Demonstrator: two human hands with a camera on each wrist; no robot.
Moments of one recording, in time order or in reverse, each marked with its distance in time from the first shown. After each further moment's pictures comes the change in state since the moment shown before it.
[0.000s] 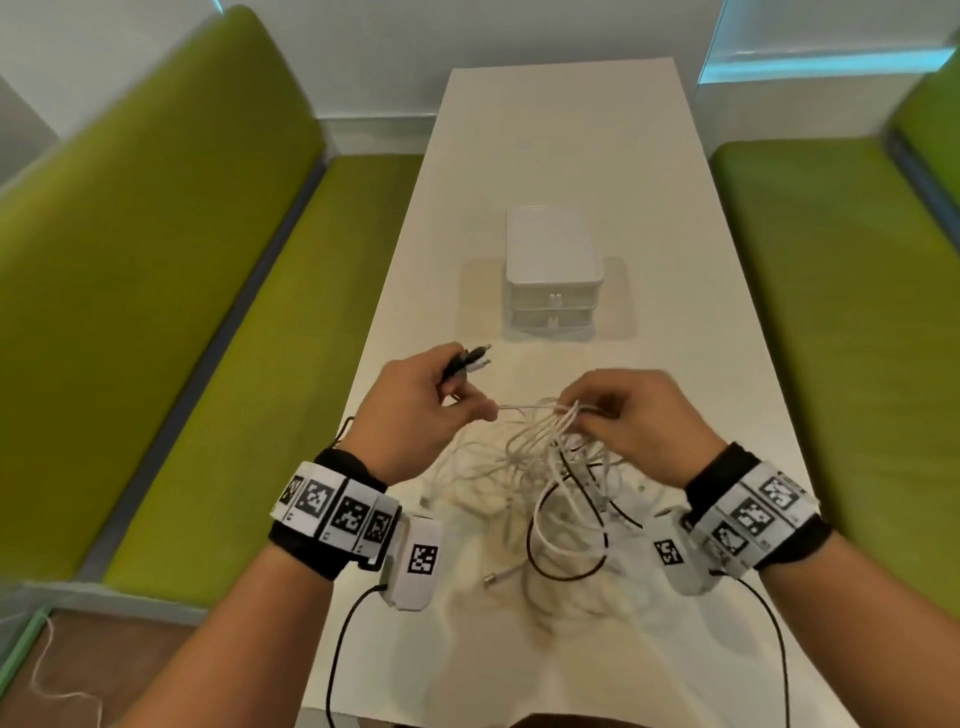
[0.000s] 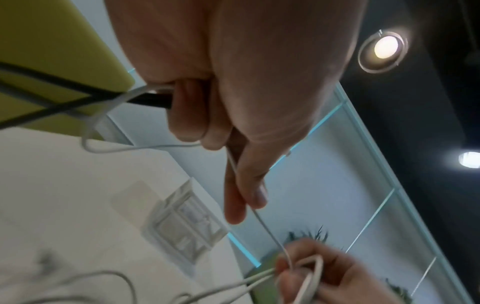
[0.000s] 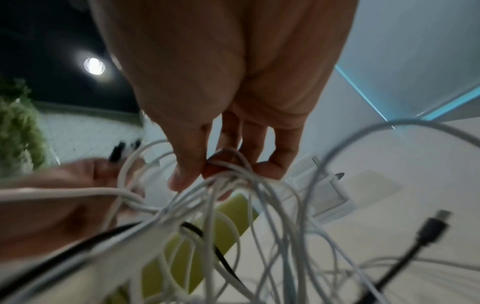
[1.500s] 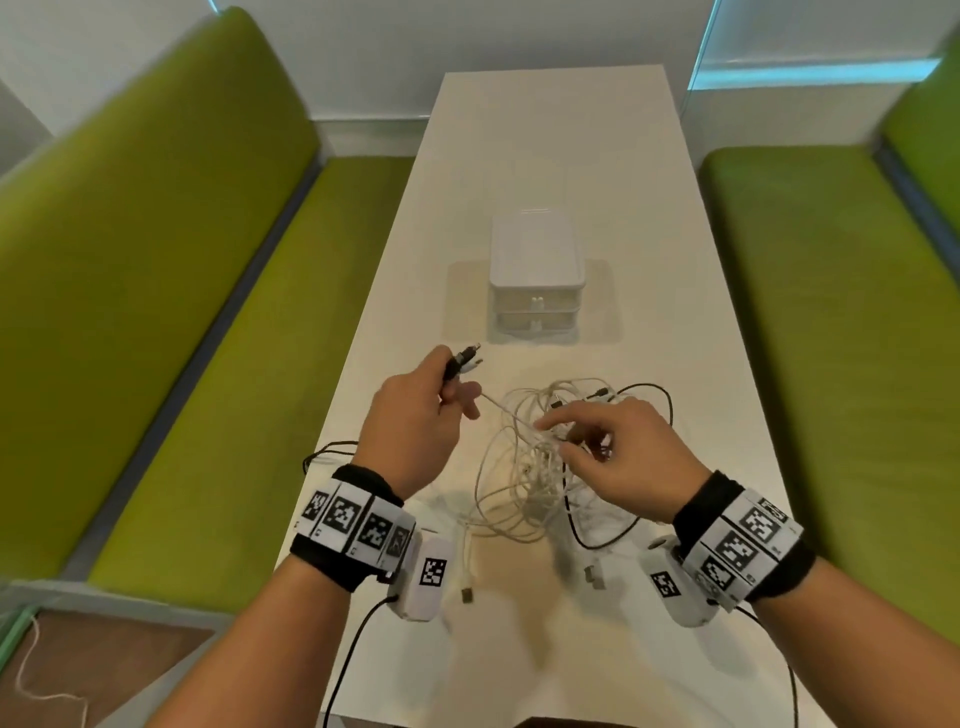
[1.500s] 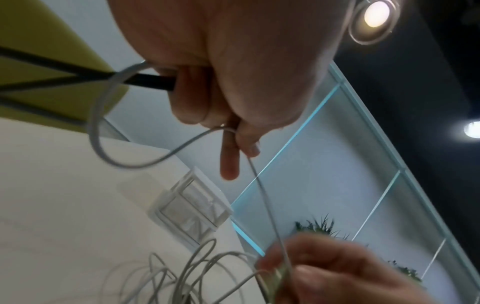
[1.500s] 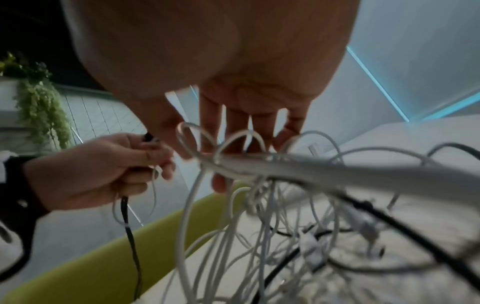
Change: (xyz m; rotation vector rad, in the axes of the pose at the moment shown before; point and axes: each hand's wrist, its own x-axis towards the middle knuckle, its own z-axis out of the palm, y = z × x) left_hand -0.002 0.004 0.033 0.185 0.160 -0.023; right_hand -0.028 0.008 -0.006 -0.269 -0.097 -0.057
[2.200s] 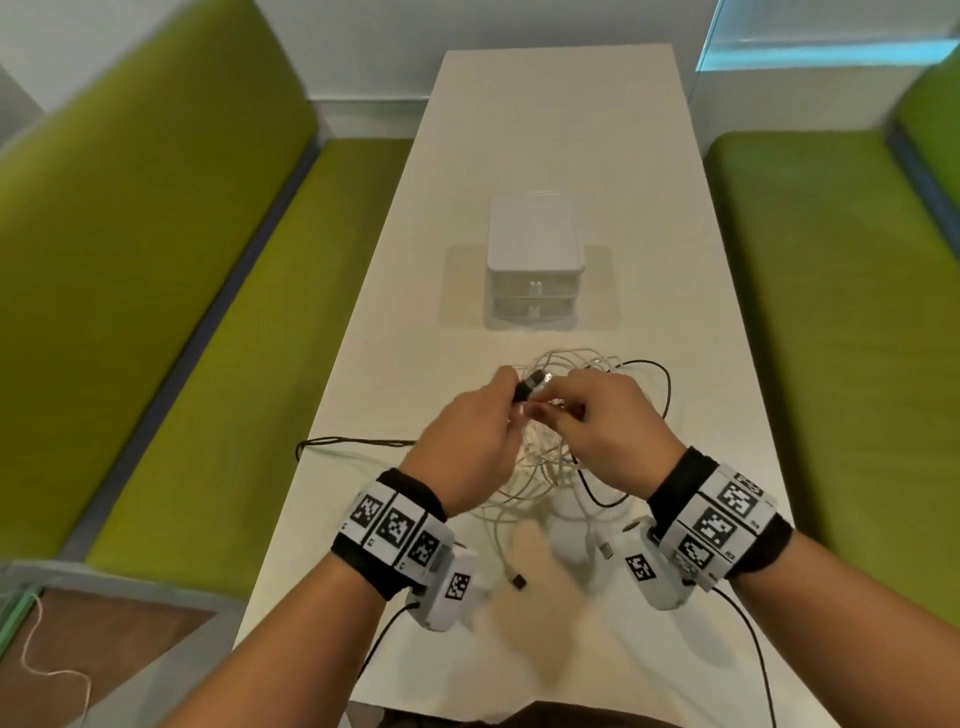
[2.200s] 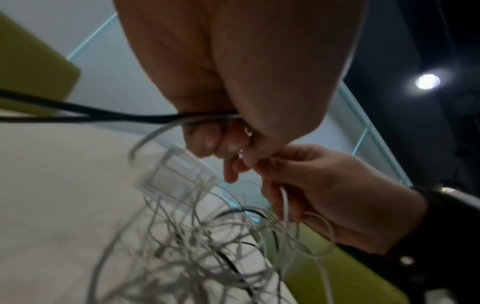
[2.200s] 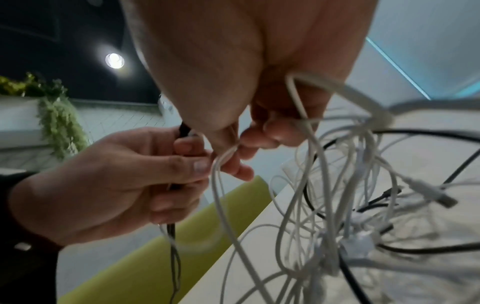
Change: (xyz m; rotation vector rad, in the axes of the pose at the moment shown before) left_hand -0.015 0.023 0.039 0.112 -0.252 0.152; right_hand 0.019 -0.009 0.006 0.052 0.054 0.002
